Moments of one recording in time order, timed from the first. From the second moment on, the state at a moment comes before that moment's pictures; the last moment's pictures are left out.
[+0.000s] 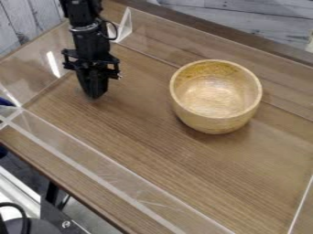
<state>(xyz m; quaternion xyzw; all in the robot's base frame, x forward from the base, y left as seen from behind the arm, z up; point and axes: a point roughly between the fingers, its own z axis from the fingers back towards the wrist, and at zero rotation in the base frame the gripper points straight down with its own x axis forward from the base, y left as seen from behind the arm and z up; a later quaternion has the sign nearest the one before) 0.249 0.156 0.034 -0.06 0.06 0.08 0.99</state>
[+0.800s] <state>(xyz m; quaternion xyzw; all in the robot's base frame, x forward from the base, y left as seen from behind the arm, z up) 0.250 0.151 0.053 -0.07 0.05 0.06 0.99</state>
